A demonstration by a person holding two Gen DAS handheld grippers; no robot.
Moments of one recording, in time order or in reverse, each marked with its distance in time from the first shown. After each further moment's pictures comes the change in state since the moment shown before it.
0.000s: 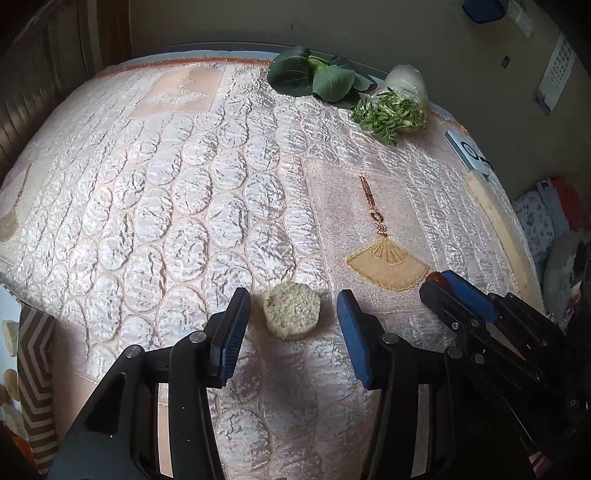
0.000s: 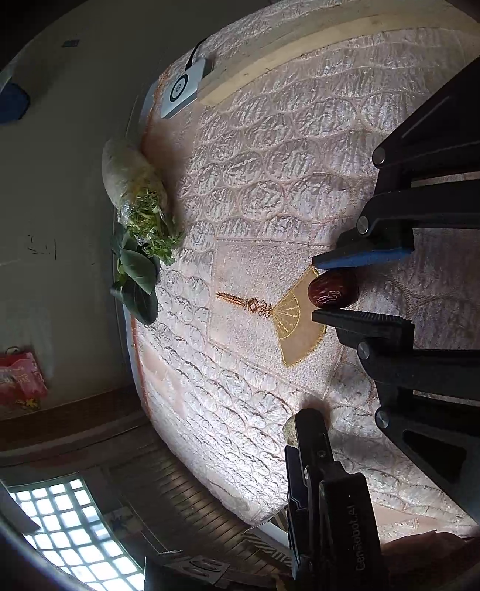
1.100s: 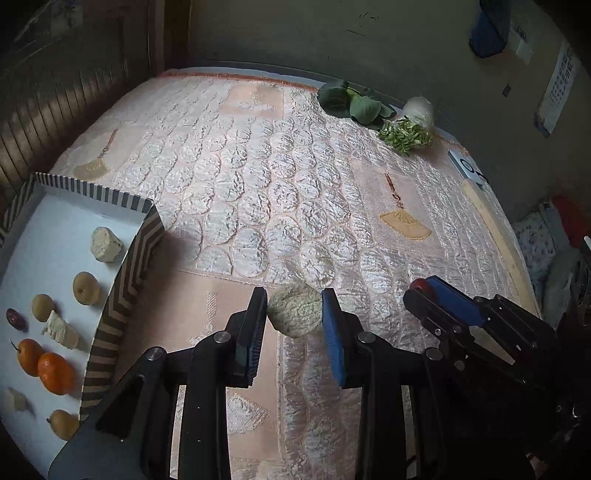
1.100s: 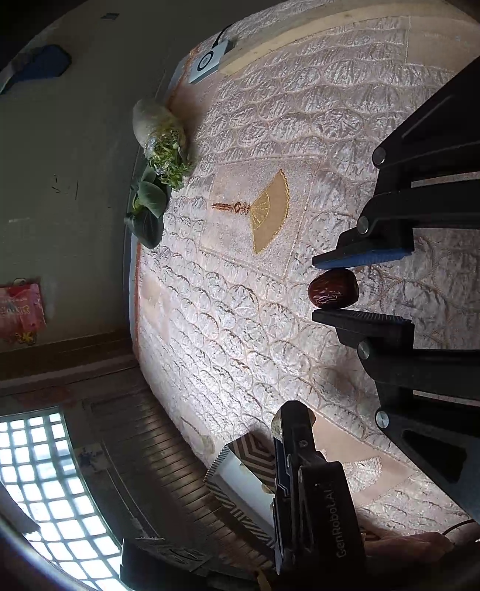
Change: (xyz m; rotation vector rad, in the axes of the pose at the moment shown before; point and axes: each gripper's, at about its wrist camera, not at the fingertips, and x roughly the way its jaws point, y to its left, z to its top) left arm -0.091 0.047 -0.074 -0.084 -0.090 0.039; right arm -0.045 0.085 -0.032 -0.129 -0.023 0.071
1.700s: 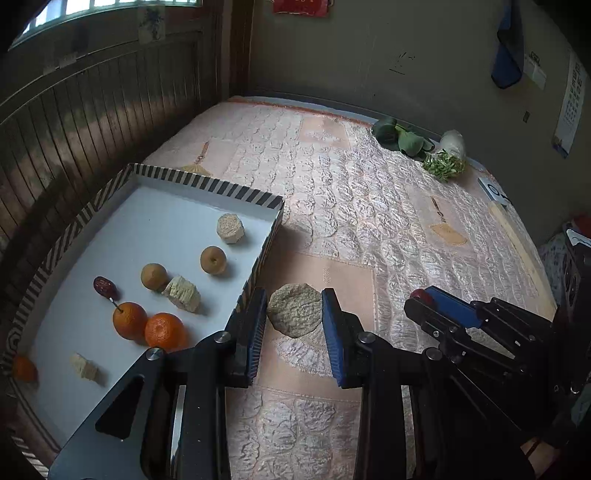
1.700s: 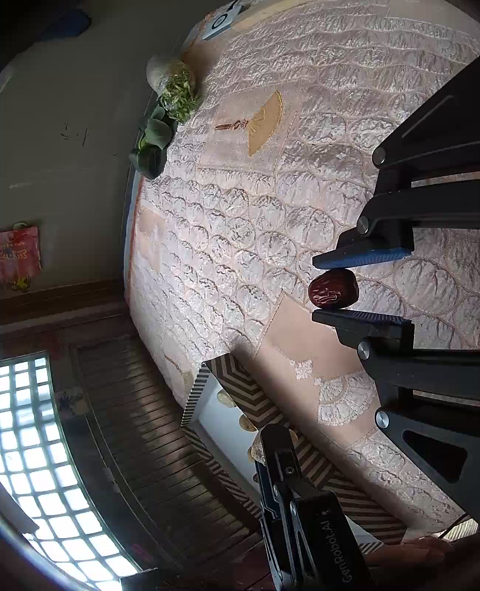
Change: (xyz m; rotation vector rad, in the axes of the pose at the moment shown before) left arm -0.067 0.063 -0.040 -0.048 -0.129 0.131; right arm 0.002 0.073 -0.006 -0.070 0.011 0.109
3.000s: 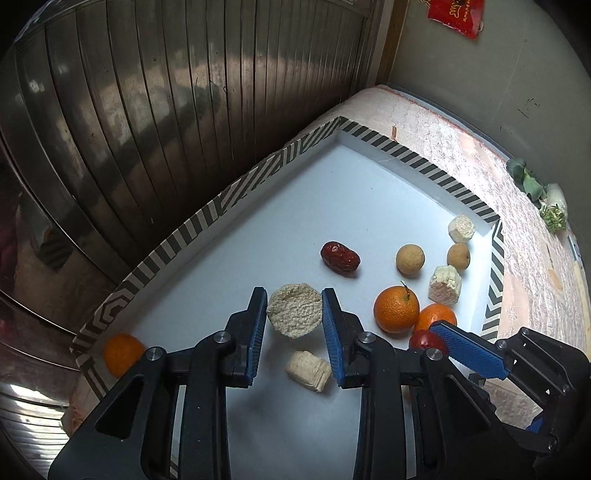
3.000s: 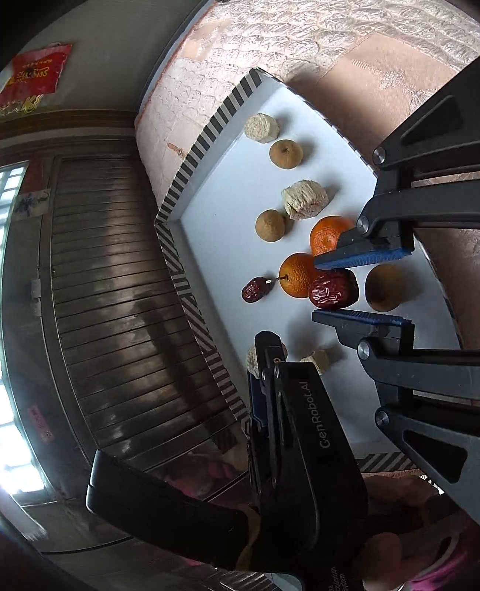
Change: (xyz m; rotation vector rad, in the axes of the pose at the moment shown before) left arm 0.000 0.178 -0.026 -0.267 0.064 0.233; right arm 0.070 0.197 0.024 -0.296 0.080 0.342
